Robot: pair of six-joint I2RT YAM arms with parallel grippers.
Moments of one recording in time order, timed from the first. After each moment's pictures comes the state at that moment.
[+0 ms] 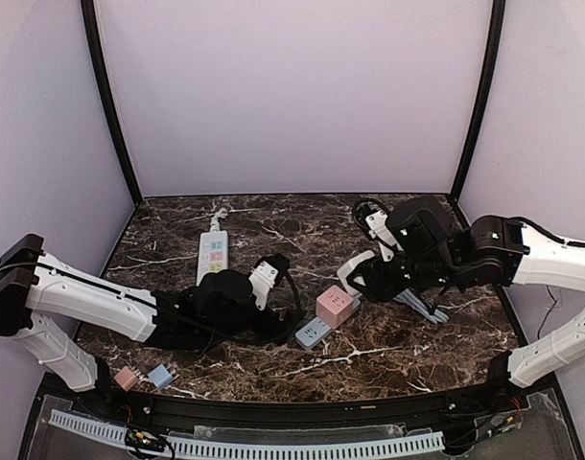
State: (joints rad) left arm -1.19 1.53 0.75 0.28 -0.34 -0.22; right arm 1.12 1.19 1.09 -0.69 0.32 0.39
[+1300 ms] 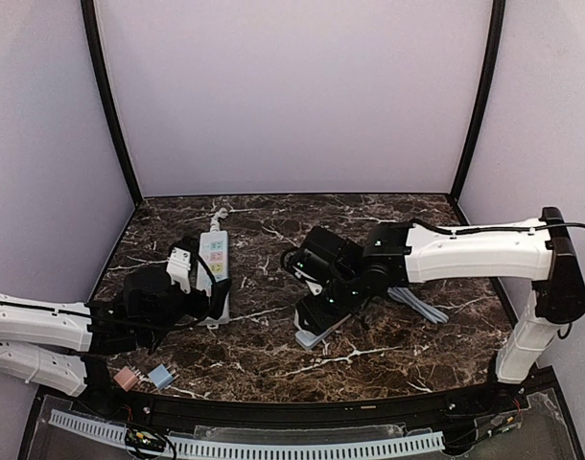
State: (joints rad) left arm -1.00 1.03 0.39 0.29 -0.59 -0.22; right arm 1.19 1.70 1.37 -0.81 0.13 0.46
